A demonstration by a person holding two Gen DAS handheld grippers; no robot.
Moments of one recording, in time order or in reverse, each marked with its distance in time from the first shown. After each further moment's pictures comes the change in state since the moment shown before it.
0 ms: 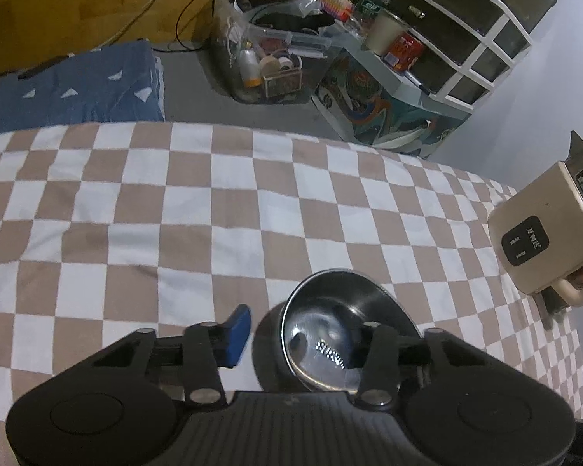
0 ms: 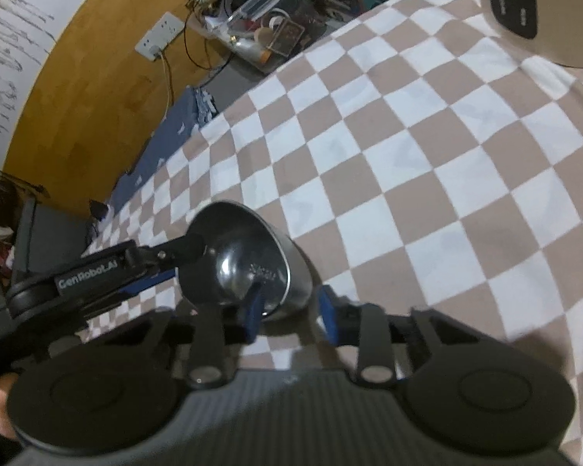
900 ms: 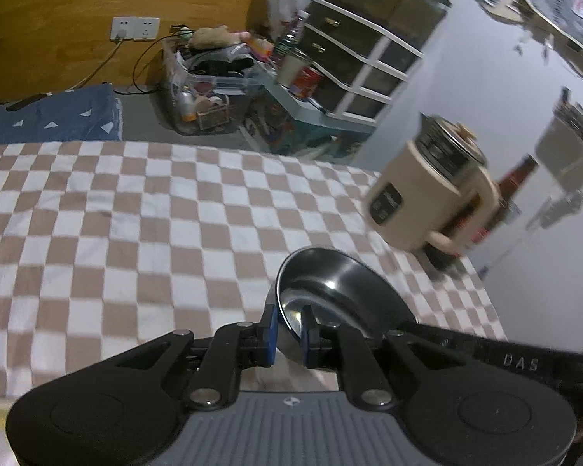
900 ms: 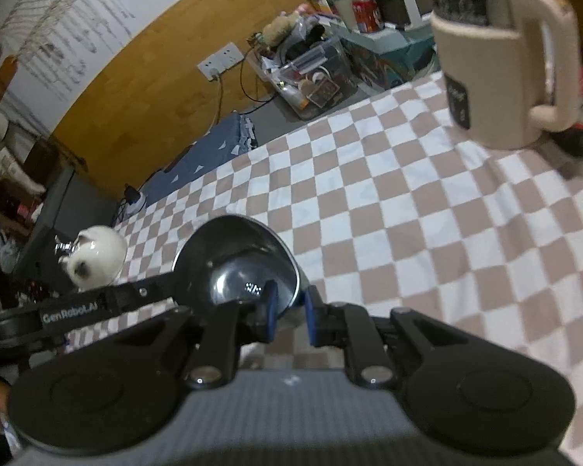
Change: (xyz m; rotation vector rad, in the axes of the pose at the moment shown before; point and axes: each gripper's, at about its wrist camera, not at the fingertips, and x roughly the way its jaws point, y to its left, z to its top) left arm -0.141 -0.092 -0.118 0.070 -0.134 -0.121; right arm -0.153 -0.019 -0.059 -0.233 -0.140 0.023
